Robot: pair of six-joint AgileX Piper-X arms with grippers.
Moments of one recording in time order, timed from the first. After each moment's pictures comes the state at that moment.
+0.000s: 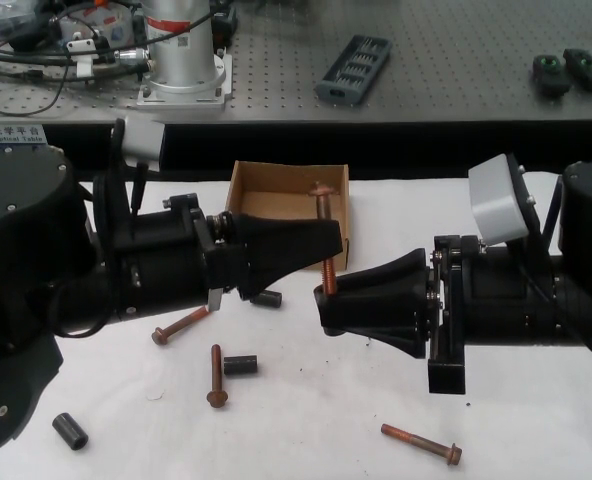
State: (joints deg) left arm -27.6 81.0 -33.4 -42.2 50.0 -41.2; right arm 36.2 76.6 -32.7 -21.4 -47.1 3.9
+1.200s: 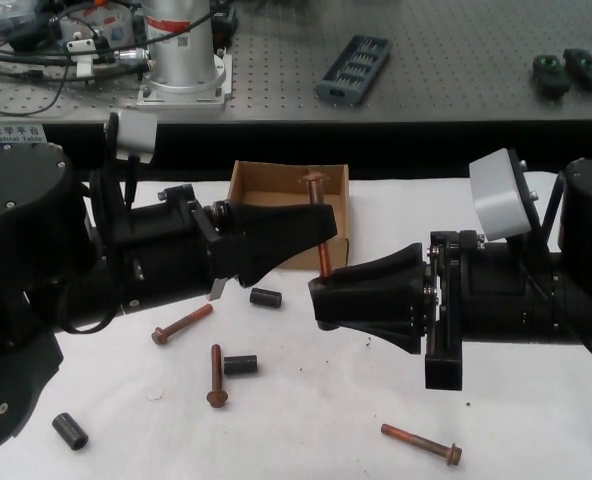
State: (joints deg) left arm -27.6 81.0 -33.7 -42.1 45.9 -39.9; right arm 36.5 76.6 -32.3 -24.4 -46.6 6.4
